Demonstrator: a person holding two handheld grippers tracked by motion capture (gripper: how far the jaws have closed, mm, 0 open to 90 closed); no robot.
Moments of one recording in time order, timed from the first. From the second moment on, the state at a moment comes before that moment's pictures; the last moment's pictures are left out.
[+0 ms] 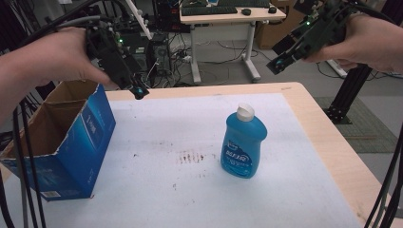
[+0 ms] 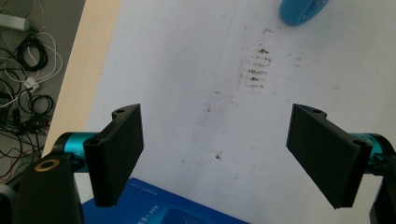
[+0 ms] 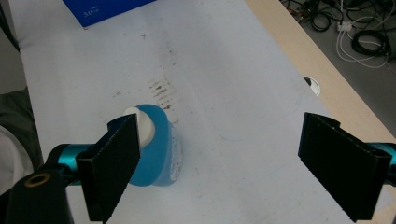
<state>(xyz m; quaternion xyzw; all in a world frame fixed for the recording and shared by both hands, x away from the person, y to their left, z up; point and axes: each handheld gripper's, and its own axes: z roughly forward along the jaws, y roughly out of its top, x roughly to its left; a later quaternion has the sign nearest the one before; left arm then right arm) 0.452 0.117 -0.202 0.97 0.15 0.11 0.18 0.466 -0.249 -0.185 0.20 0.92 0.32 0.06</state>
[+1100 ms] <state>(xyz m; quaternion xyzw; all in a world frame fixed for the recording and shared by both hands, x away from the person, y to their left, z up) 0.450 0.115 -0.203 0.97 0.14 0.11 0.18 0.413 -0.266 -0.215 0.20 0.91 0.36 0.06</state>
